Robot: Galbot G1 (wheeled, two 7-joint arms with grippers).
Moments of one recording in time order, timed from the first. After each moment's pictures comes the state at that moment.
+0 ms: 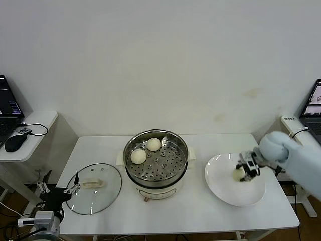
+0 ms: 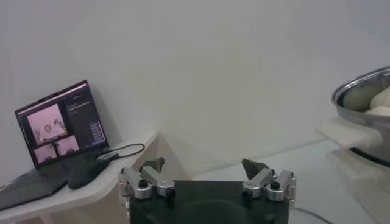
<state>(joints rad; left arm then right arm) 1.66 -1.20 -0.75 -2.17 -0.09 0.23 -0.17 0.08 0.54 -0.76 1.48 -0.10 -0.26 -1.15</state>
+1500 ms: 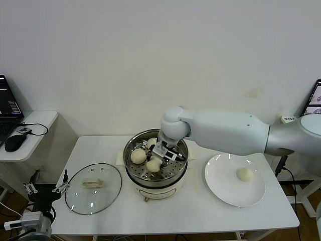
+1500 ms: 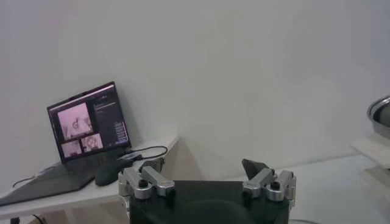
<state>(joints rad) 1.66 -1.25 -0.83 -2.18 -0.12 0.22 -0.18 0.48 1.18 -1.27 1.47 -0.04 0.11 -1.02</state>
